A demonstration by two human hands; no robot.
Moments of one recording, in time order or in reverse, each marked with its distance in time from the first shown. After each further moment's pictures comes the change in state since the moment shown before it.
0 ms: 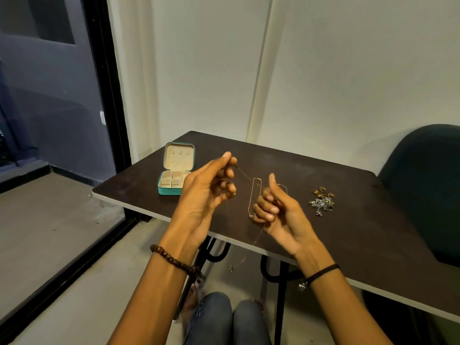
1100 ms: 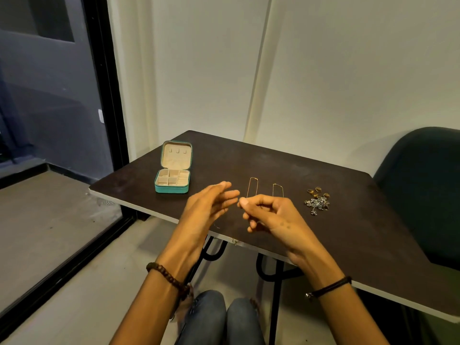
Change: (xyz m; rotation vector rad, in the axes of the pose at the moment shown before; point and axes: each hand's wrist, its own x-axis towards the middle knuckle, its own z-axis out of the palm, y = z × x) left_hand -0.011 -0.037 -0.016 0.216 0.032 -0.075; right_hand -0.037 -0.007 0.025 -0.667 0.118 -0.057
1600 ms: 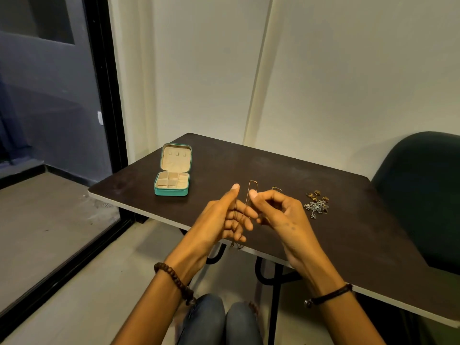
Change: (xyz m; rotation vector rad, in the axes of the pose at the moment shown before) left_hand 0.001 0.003 0.013 0.200 -0.229 -0.123; right_hand -0.003 -0.004 0.001 -0.006 0.172 -0.134
